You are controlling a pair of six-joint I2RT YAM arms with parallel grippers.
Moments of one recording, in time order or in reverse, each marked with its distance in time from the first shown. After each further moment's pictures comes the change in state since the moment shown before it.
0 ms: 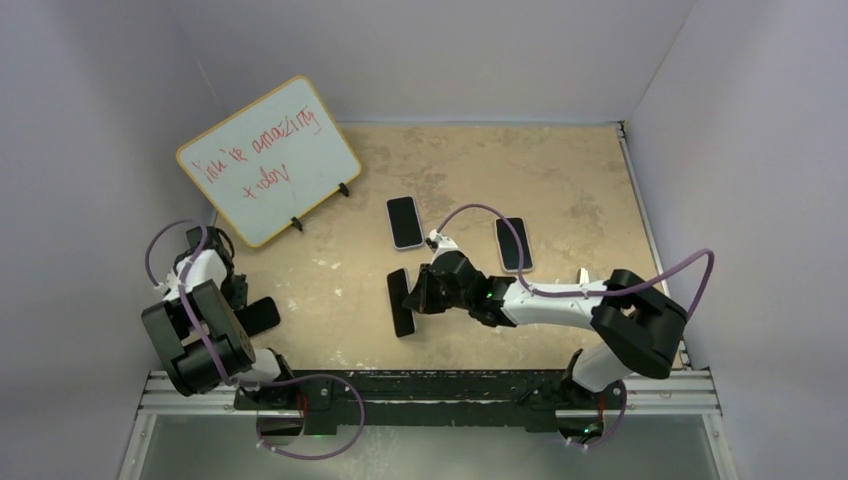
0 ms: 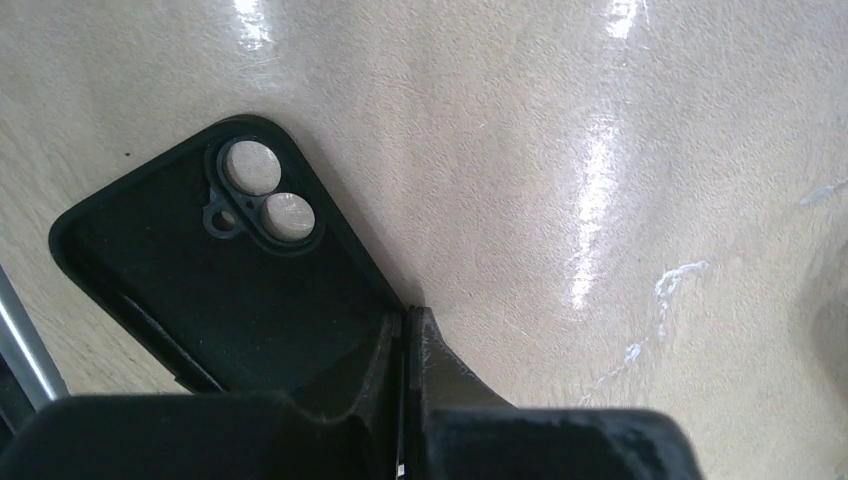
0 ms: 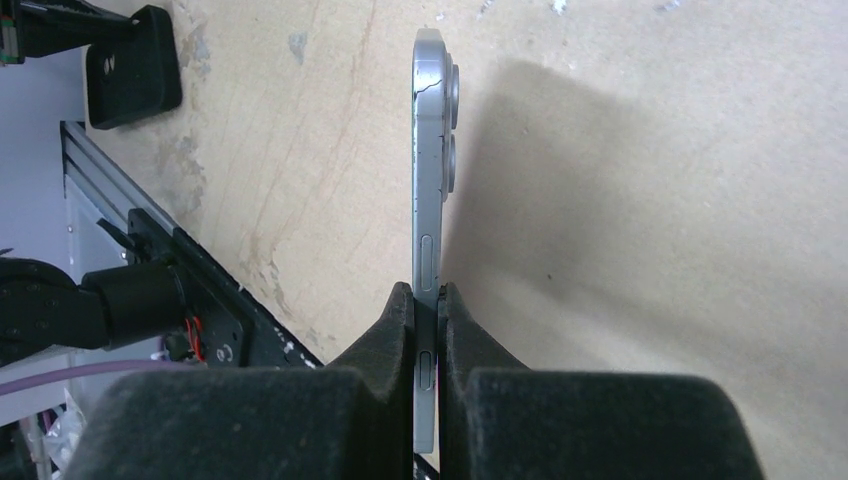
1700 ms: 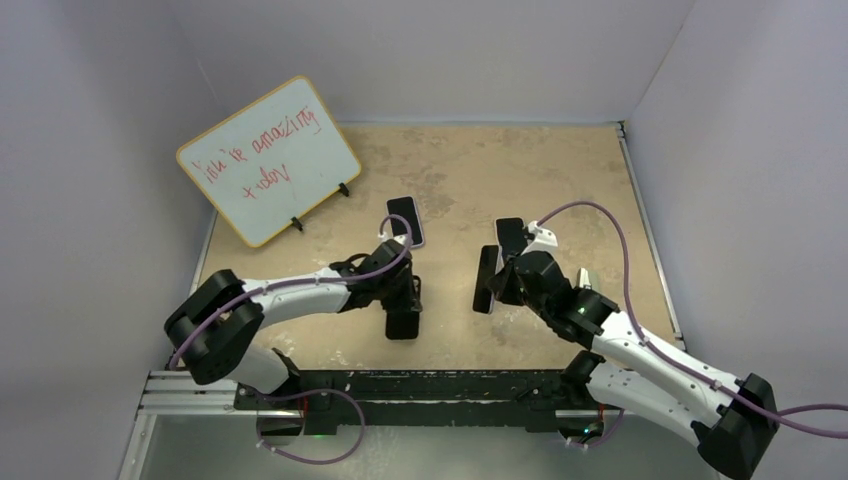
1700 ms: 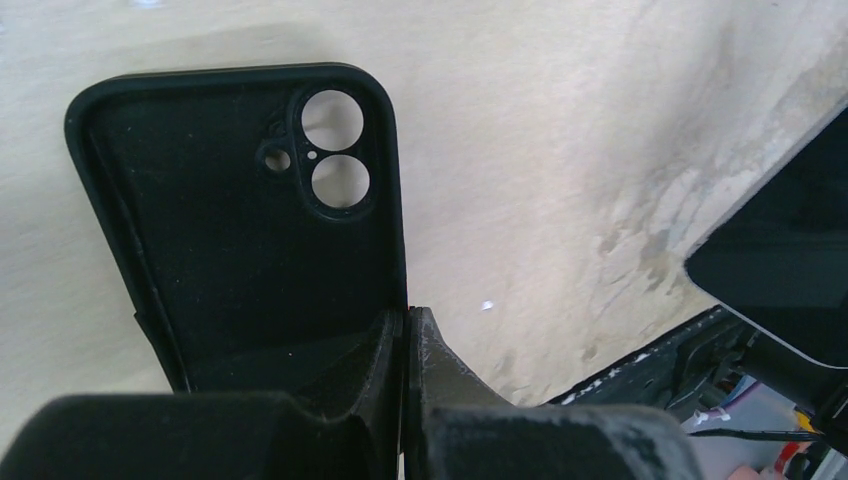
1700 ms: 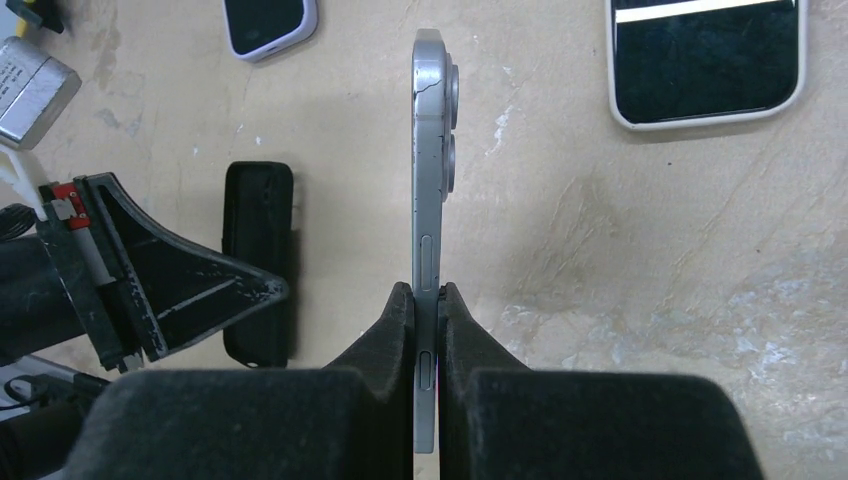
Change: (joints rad) left arm -1.341 0.038 -0.032 0.513 0.380 0.176; right arm -0.233 -0.714 -0.159 -0.573 0.285 -0.064
